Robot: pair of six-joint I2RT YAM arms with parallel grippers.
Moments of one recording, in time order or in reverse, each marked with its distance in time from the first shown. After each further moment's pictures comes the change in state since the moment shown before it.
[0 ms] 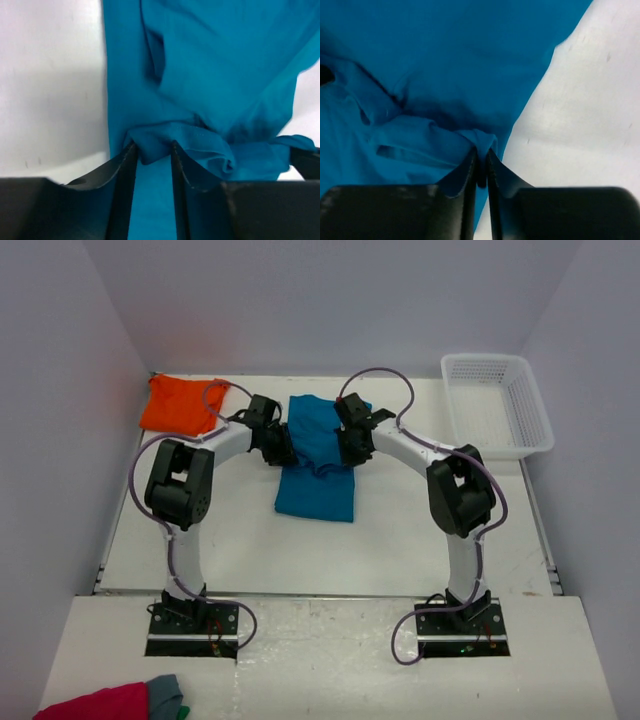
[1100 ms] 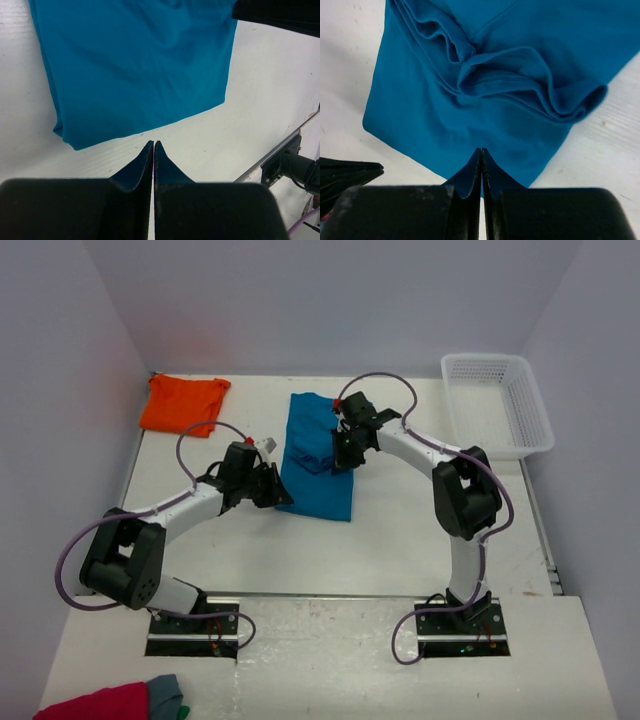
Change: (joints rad) left arm -0.073 -0.587 -0.654 0.250 0.136 -0.014; right arm -0.021 -0.052 -0.027 0.016 -0.293 0.050
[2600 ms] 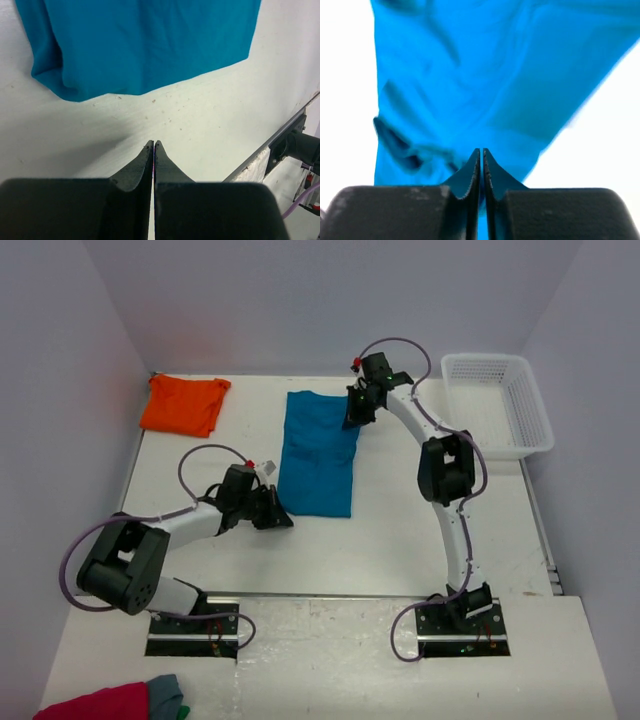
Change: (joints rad) left arm -0.019 -0.010 -0.215 0.179 0.069 -0.041; right arm -0.191 0.484 0.713 -0.162 -0.079 -0.053
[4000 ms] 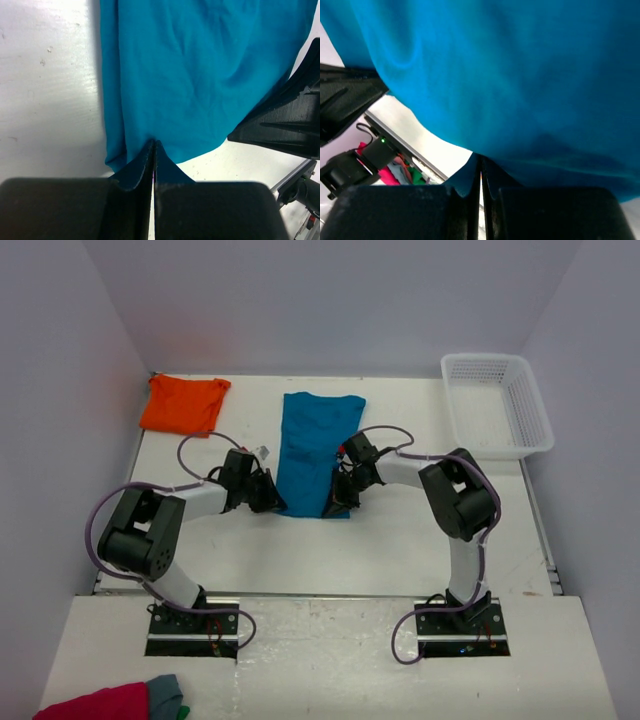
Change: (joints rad) left arm 0.086 0.188 0.169 -0.035 -0.085 0.023; right arm 0.212 -0.451 -1.083 0.441 -0.279 0.350
